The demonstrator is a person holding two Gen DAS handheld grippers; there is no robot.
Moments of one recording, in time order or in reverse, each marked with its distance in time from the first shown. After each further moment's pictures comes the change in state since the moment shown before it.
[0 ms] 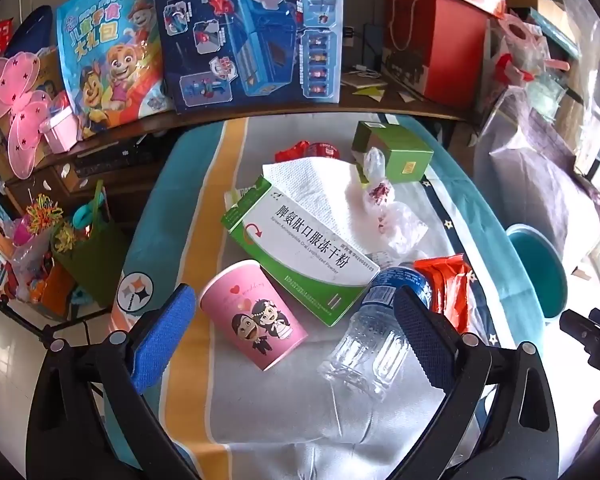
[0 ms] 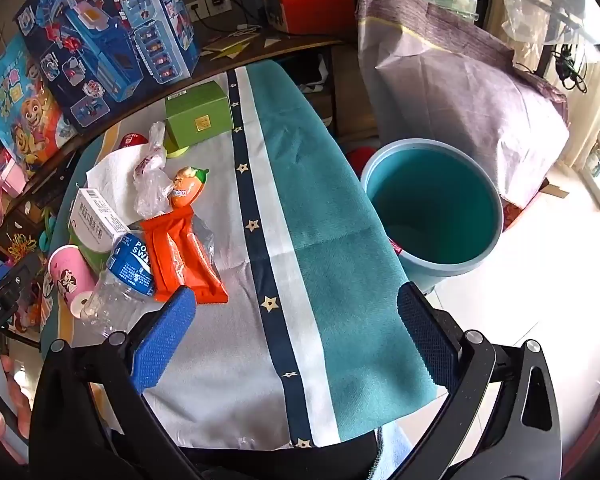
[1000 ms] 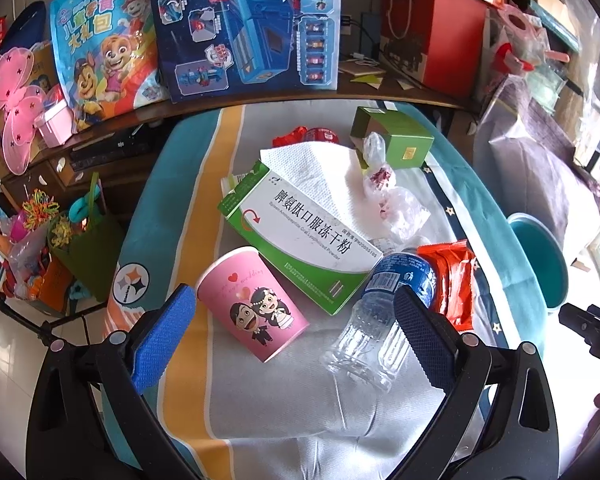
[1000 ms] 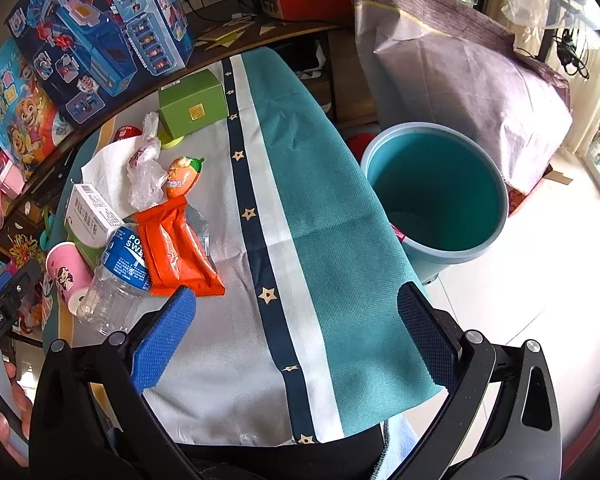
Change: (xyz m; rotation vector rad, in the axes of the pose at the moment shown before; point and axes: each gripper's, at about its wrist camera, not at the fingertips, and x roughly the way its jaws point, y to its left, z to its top) left arm 0.004 0.001 -0.007 0.023 0.022 0.003; right arm 0.010 -0.005 -0.002 0.023 0.051 0.002
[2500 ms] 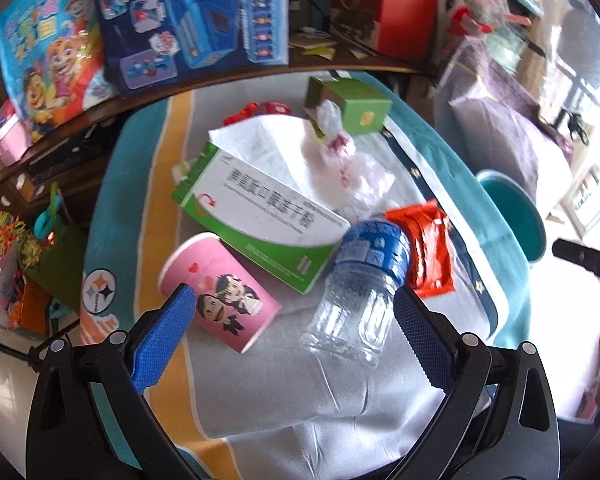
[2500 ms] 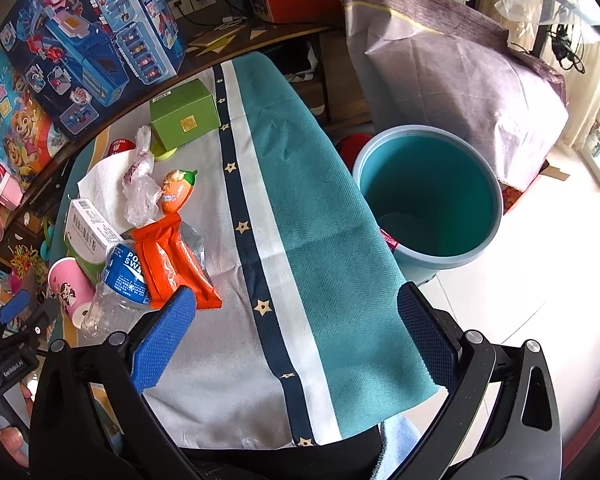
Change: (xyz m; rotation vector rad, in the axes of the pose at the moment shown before) left arm 0.016 -0.010 -0.005 0.145 0.093 -0.147; right arm -0.004 -0.011 0.015 0.041 0.005 -0.003
